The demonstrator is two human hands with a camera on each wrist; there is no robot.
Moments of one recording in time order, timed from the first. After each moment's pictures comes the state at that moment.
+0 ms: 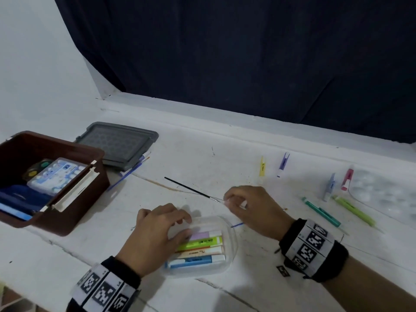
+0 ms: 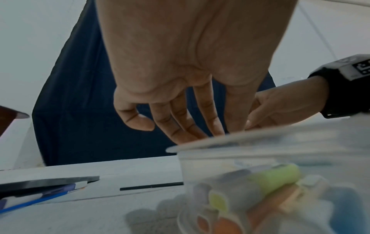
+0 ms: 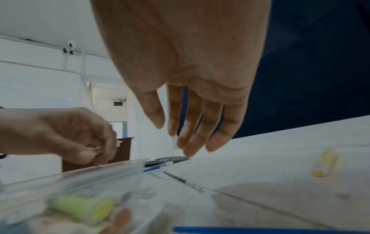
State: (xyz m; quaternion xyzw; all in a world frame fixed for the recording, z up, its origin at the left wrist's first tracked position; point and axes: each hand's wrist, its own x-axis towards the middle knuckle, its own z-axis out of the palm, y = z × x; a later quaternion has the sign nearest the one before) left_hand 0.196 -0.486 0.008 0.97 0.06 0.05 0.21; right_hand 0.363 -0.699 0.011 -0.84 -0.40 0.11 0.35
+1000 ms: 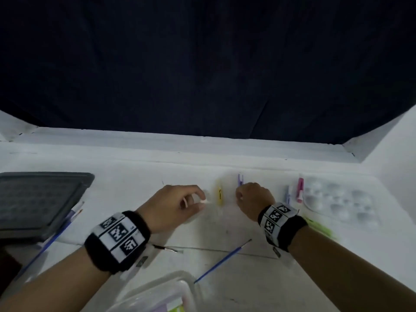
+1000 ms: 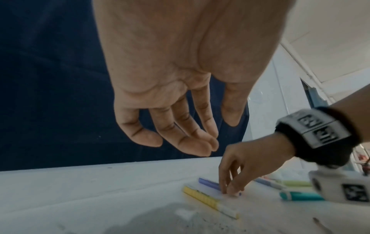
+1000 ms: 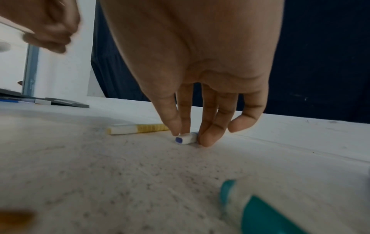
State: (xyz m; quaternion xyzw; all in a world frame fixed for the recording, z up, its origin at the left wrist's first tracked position) left_hand 0.408 -0.512 0.050 0.94 -0.12 -0.06 0.32; right_hand 0.510 -0.746 -0.011 -0.98 -0.16 0.06 0.05
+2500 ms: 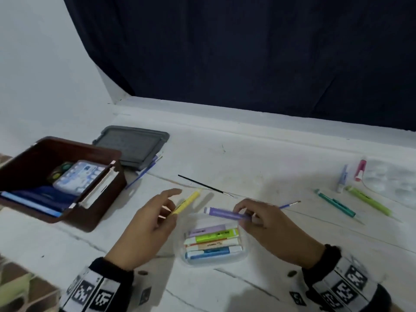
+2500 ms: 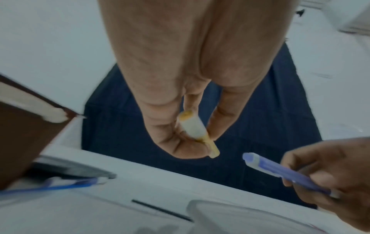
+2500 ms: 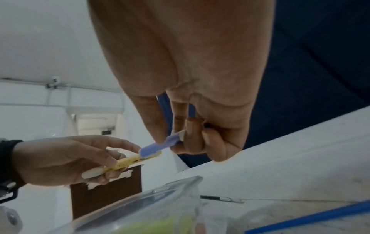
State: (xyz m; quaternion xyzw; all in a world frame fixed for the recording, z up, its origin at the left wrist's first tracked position) left_hand 0.169 -0.454 0.029 0.90 0.09 0.10 0.42; right_hand 0.298 -0.713 0.030 -0.82 -0.37 0.18 0.41
